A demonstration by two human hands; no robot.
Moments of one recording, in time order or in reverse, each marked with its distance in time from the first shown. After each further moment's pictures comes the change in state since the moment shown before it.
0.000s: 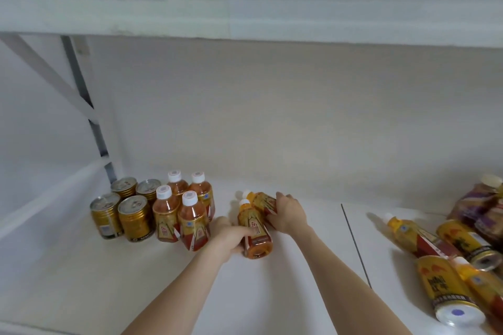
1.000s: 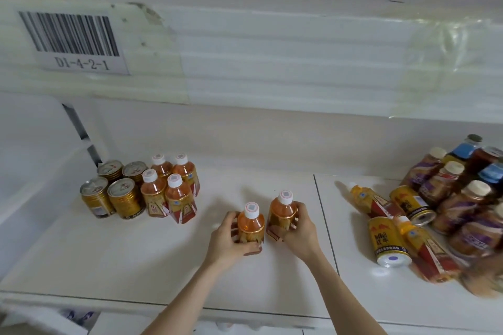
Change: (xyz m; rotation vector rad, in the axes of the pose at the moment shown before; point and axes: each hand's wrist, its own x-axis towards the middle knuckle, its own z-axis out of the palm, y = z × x) left_hand -0.091 -0.039 0.016 0.344 -0.112 0.355; right_hand -0.143 0.052 -0.023 0.782 0.084 0.225
